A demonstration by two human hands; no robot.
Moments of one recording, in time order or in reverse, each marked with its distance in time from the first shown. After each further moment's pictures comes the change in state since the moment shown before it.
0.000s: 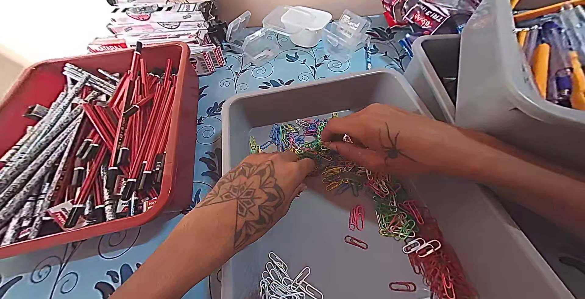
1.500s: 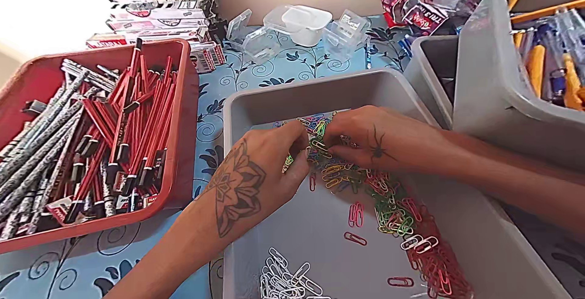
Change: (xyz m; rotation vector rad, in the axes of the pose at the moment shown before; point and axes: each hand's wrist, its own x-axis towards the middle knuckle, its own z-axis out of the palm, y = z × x) left_hand 0.006 0.005 -0.014 -0.246 0.329 -0.171; right_hand 0.004 0.006 0.012 0.004 0.032 0.010
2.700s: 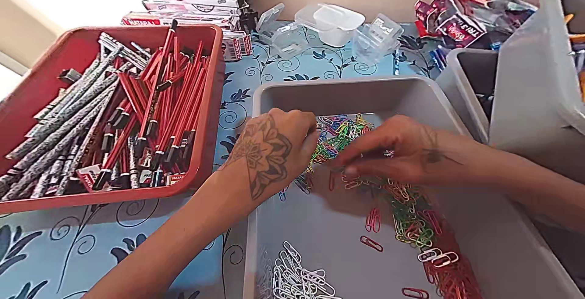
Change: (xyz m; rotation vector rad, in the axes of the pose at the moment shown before) left_hand -0.002 -0.012 -0.005 0.111 -0.036 -0.131; right_hand 0.001 -0.011 -0.001 0.483 -0.023 -0.196
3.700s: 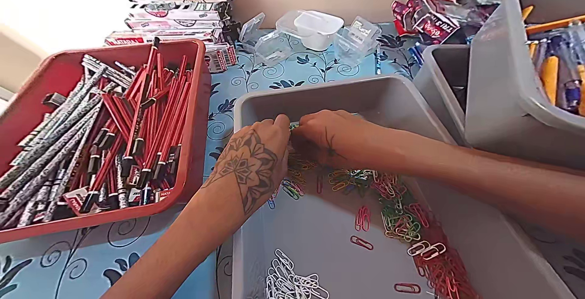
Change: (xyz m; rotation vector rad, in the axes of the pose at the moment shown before) left_hand 0.003 0.002 0.002 0.205 -0.091 -0.034; right_hand 0.055 0.011 0.016 -0.452 -0.039 0.142
